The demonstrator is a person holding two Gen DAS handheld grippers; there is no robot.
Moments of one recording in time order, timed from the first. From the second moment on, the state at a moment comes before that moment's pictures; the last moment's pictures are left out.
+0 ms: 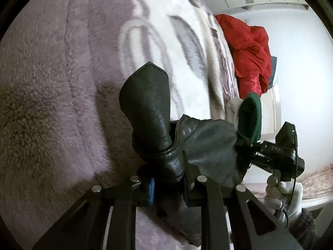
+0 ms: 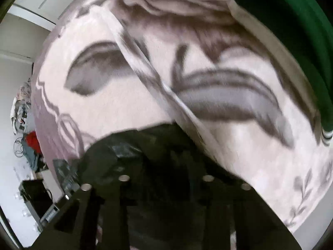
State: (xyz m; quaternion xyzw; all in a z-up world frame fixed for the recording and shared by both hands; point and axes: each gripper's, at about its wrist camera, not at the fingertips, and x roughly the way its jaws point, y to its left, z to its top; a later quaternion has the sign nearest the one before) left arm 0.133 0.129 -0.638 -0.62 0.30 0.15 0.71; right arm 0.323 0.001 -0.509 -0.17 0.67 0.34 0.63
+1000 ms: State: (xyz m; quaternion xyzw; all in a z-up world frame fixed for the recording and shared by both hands) left arm 0.179 0.096 -0.594 -0.41 0.49 0.22 0.74; right arm 0.257 -0.049 -0.594 -0.27 0.76 0.22 0.55
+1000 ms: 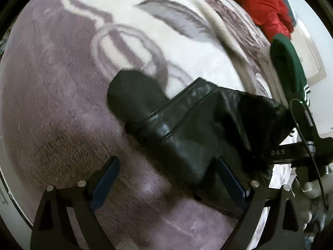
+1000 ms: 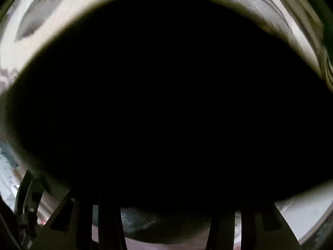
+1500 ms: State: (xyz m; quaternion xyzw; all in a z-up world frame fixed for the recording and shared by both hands) left arm 0.202 0.092 -0.546 -0.36 0.50 0.21 0.76; right arm 0.326 -0.059 -0.561 -0.07 0.75 0.28 0.59
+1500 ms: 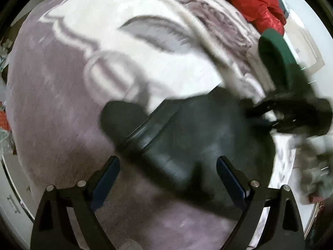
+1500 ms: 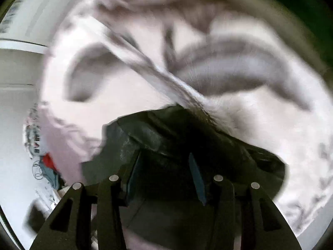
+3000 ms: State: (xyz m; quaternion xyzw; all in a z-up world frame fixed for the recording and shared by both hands) left arm 0.161 0.076 -0.629 -0.55 0.46 0.10 0.69; right arm 0.252 -0.297 -0.670 0.34 0.74 0.32 0.48
